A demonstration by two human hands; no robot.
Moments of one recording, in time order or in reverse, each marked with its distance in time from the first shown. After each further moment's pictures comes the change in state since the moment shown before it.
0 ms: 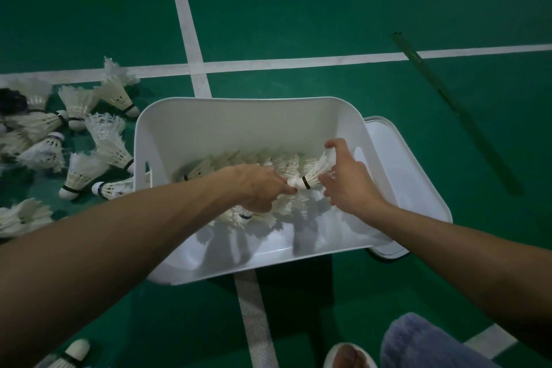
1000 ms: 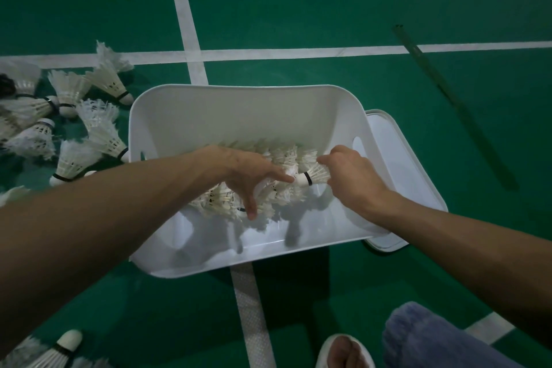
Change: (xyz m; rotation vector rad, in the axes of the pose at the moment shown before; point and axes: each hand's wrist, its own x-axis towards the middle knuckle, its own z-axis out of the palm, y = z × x) left_hand 0.004 -0.025 0.006 -0.192 -0.110 0.075; right_hand -0.002 -0.004 -0.009 -0.645 -0.075 -0.219
